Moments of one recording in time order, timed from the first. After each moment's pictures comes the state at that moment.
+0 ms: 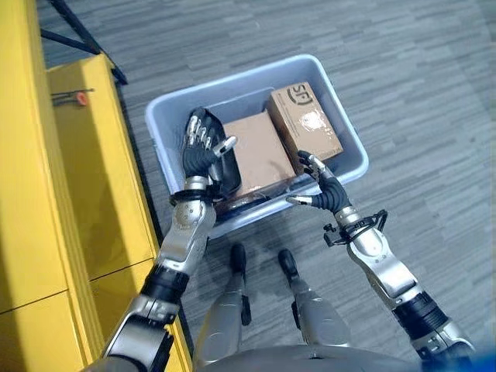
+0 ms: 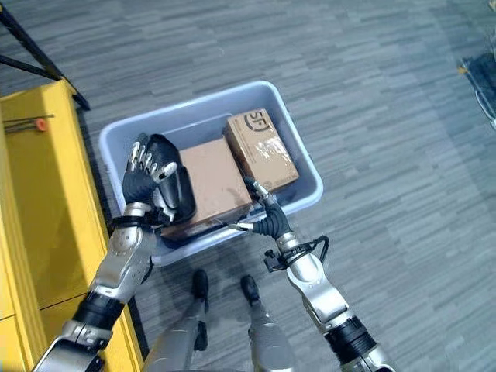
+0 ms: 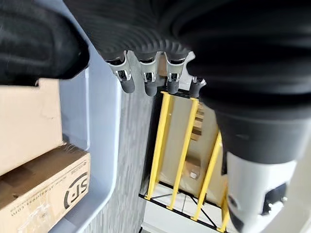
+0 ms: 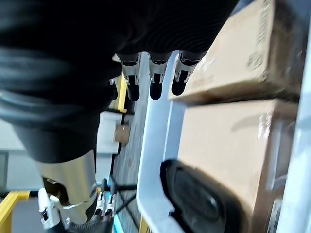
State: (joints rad) left arm -0.37 0.29 -0.20 0.13 -0.48 -0.24 0.36; right arm -0.21 -0.36 0.41 -0.02 0.15 -0.10 -0.11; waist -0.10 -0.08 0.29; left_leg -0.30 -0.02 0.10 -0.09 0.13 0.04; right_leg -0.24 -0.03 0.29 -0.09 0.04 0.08
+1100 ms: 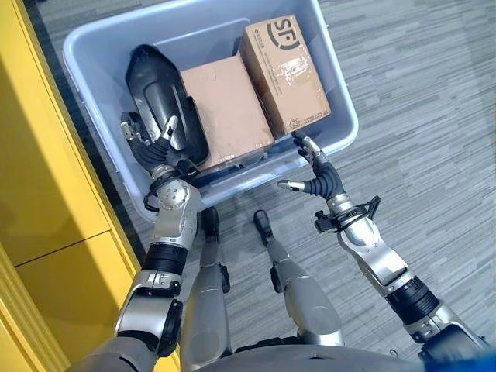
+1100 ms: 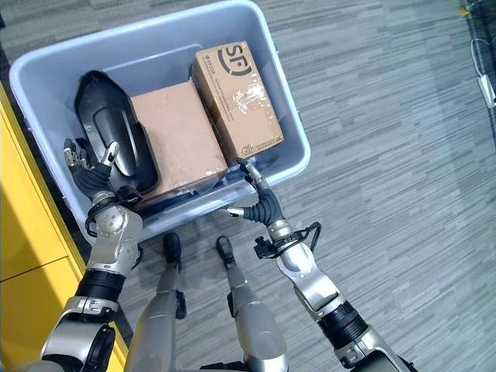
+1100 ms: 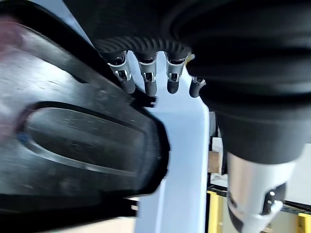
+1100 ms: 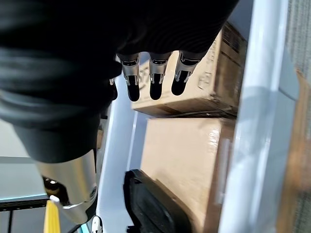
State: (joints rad) left arm -0.49 0.27 -0.01 0.40 -0.40 -0.31 0.71; right arm -0.28 -0.36 0.49 -0.03 0.15 -0.15 -0.20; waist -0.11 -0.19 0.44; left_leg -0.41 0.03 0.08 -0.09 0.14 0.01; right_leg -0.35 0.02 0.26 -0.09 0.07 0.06
